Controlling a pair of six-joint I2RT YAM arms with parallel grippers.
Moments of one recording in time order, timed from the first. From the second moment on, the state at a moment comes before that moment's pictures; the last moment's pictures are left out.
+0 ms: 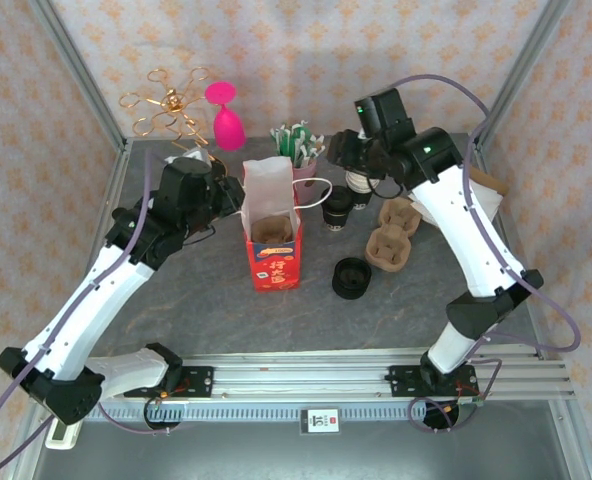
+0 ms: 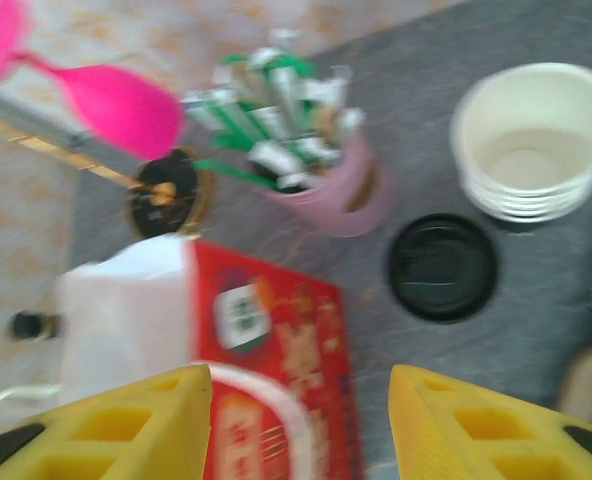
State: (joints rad) left arm -0.48 1.17 1.37 -0.81 -0.16 -0.76; right arm 0.52 1.66 2.07 -1.18 0.05 0.67
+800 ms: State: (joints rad) left arm -0.43 1.34 1.38 -0.80 -0.07 -0.64; right arm 0.46 1.95 1.92 -1.15 0.08 0.50
